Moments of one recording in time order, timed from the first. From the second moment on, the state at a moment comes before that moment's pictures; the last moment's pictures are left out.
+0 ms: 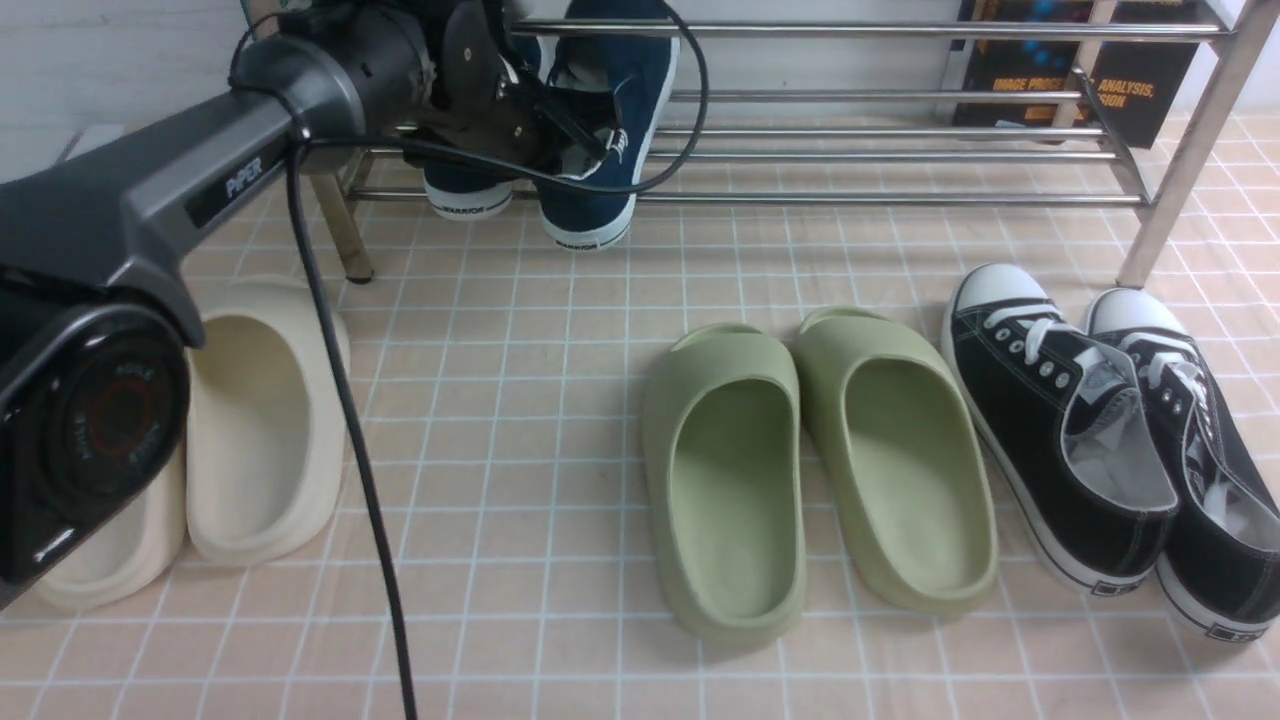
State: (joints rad) right arm -0.06 -0.01 0.02 -0.09 0.36 0.20; left arm -0.34 2.20 -2.00 0.06 0.55 -0.39
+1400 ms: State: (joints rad) right arm -0.06 -0.01 0.02 -0.09 0.36 0.20; left arm -0.40 2.15 -1.87 0.04 0.56 -0.27
